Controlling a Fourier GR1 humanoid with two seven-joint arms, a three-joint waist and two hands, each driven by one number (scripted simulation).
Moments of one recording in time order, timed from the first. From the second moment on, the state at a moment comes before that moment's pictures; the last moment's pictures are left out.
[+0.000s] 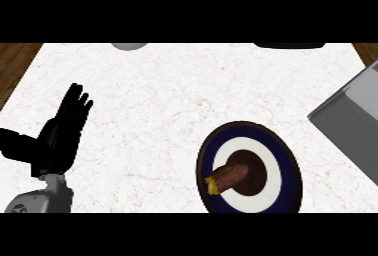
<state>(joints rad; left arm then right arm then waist) -0.11 0.10 0.08 -1.67 0.11 0.08 0.23 -0.11 -0.72 -0.34 -1.71 0.50 0.11 -0.08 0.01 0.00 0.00</state>
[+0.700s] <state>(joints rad) -0.13 0.10 0.07 -1.69 0.10 0.08 0.25 -0.34 -0.82 -0.16 -1.05 0.80 0.10 -0.28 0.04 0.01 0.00</state>
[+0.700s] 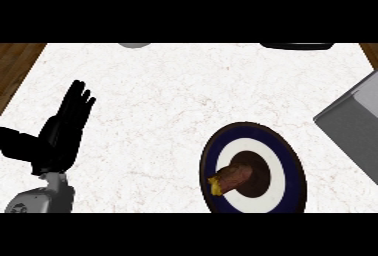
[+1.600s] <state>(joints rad) -0.12 0.09 0.08 -1.67 0.10 0.08 0.23 -0.63 -0.75 -0.51 -0.68 0.35 0.21 -0.56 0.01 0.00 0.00</state>
